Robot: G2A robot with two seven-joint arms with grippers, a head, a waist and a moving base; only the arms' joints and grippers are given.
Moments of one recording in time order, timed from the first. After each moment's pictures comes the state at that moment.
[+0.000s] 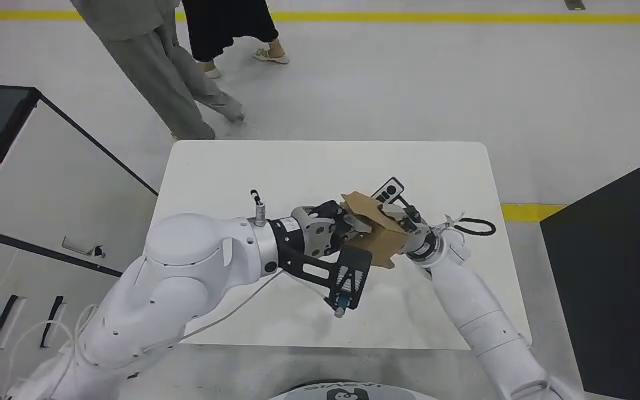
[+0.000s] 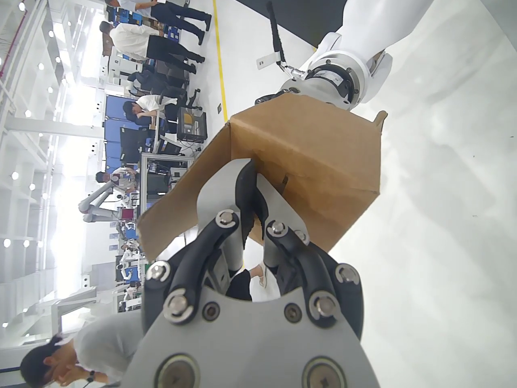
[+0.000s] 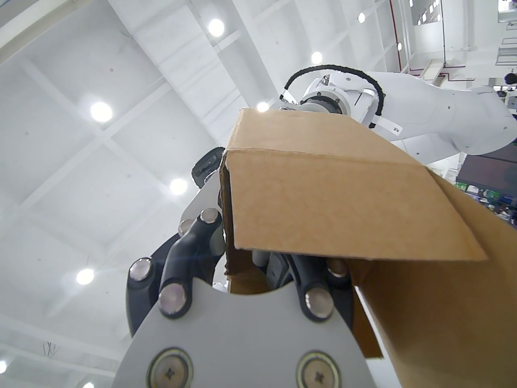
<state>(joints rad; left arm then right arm) 1.12 -1.01 -1.03 -2.35 1.73 -0.94 -0.33 -1.30 -1.31 1.17 -1.31 1.22 0.12 1.50</state>
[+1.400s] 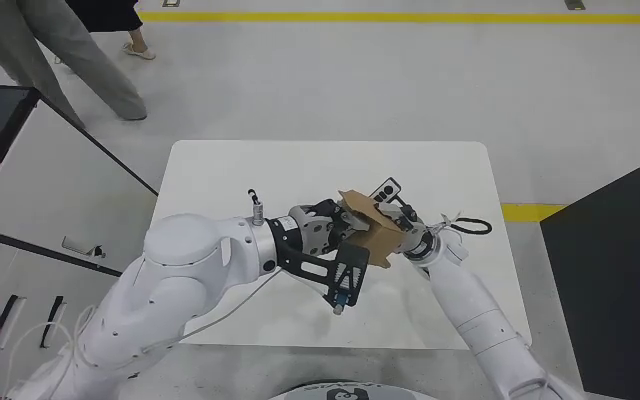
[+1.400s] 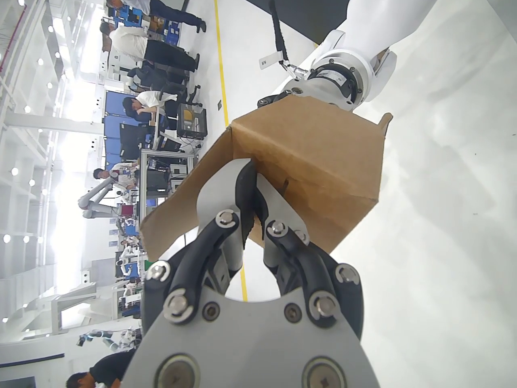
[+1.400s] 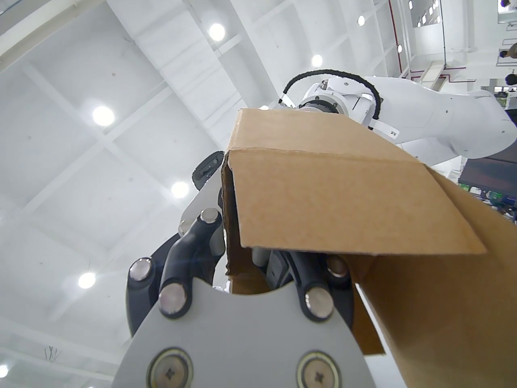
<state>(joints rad) 1.13 -1.01 -1.04 -2.35 1.74 -0.94 -0.33 -1.29 -1.31 1.16 -1.29 1.23 0.10 1.49</state>
